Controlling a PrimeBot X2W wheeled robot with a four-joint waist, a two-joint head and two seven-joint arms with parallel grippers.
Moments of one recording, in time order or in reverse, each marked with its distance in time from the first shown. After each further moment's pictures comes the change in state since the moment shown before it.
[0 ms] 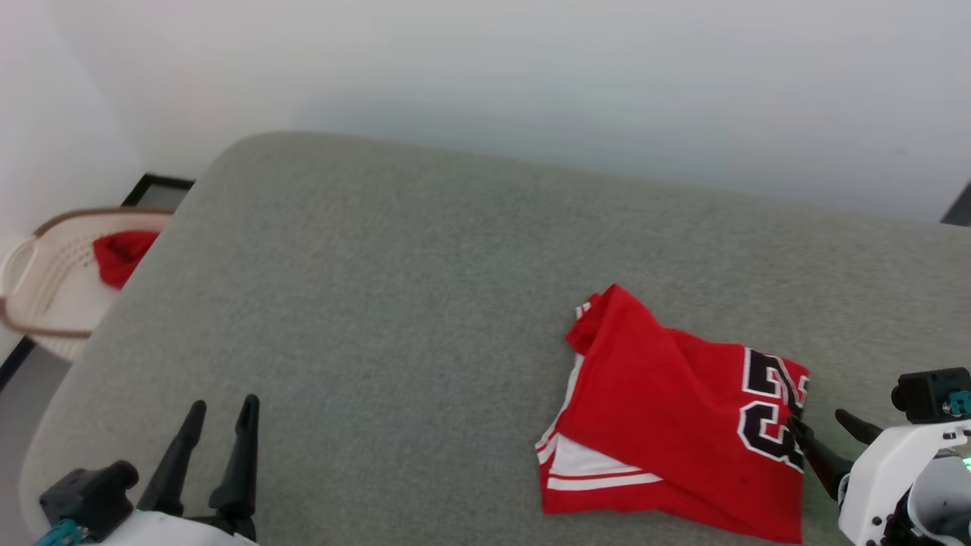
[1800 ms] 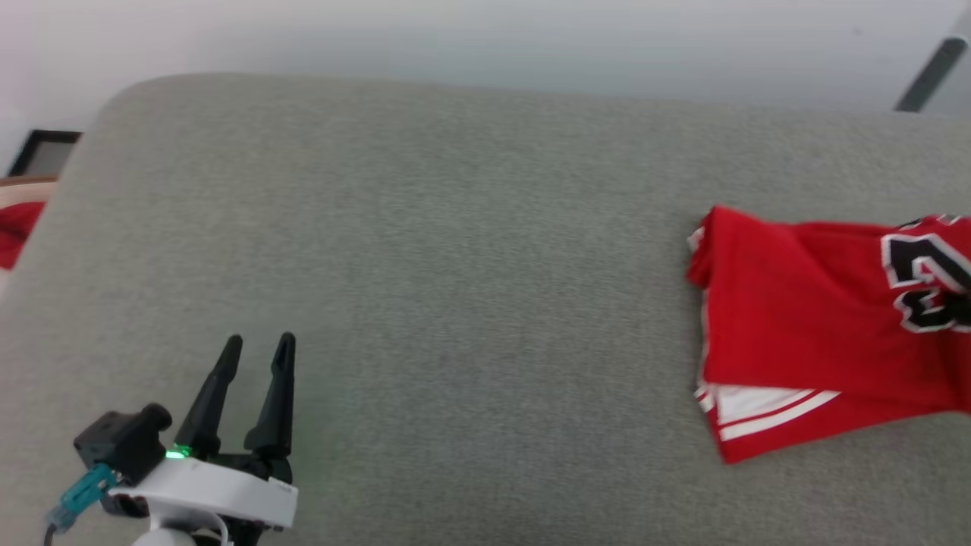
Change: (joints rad) left arm -0.148 -0.055 -0.045 0.054 0.026 -0.041 -0.046; right arm -0.263 -0.216 -0.063 -0.082 -0.064 0.000 0.387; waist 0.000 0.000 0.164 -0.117
